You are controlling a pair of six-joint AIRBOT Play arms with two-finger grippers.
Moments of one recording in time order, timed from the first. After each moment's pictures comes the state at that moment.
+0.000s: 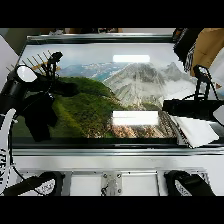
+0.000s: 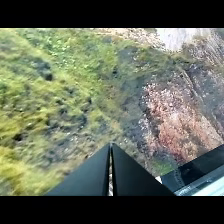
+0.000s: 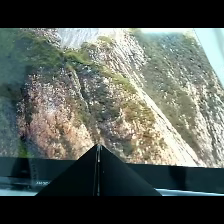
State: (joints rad) left arm -0.08 -1.31 1.33 1.07 -1.20 -1.33; right arm 0.18 -0.79 1.05 -1.40 1.22 1.85
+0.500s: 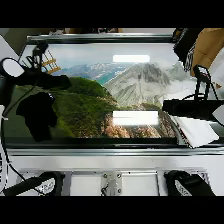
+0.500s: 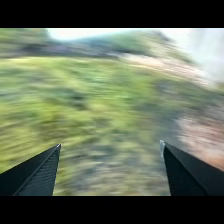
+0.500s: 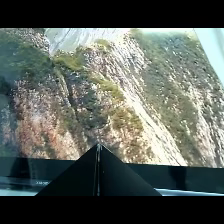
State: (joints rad) left arm 0.03 -1.31 1.47 1.30 -1.24 -1.38; right arm 0.18 -0.80 1.05 -1.40 1.22 1.85
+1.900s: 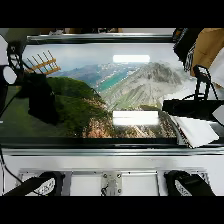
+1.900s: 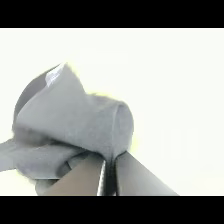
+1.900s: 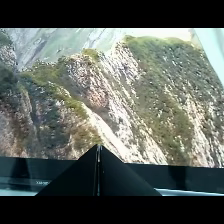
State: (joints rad) left arm -0.01 -1.21 1.41 1.68 -1.02 -1.63; right arm 0.18 -0.80 1.05 -1.40 1.22 1.85
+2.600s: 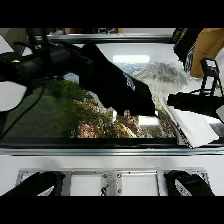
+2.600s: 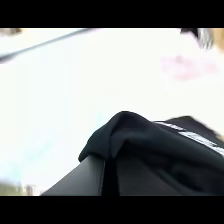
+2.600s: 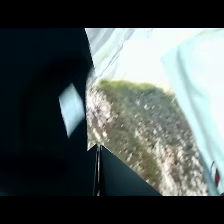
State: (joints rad) left arm -0.59 -1.07 1.55 1.62 -0.92 -1.61; right arm 0.14 -0.80 1.06 -1.49 1.11 1.79
